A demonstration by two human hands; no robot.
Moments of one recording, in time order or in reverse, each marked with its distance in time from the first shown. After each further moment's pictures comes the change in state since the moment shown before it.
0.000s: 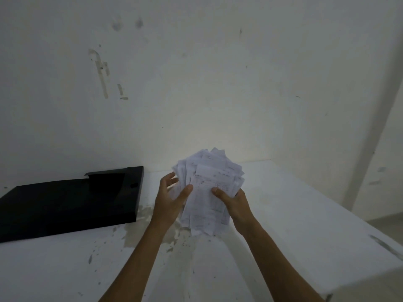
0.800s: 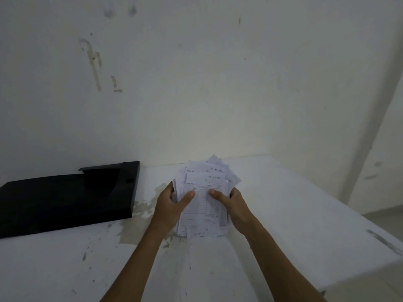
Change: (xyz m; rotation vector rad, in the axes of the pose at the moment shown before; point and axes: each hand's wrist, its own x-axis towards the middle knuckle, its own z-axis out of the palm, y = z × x) left_hand -0.011 -0.016 0.009 -0.075 -0.107 0.001; right_hand -0.004 0.010 -0.008 0.014 -0.116 0.110
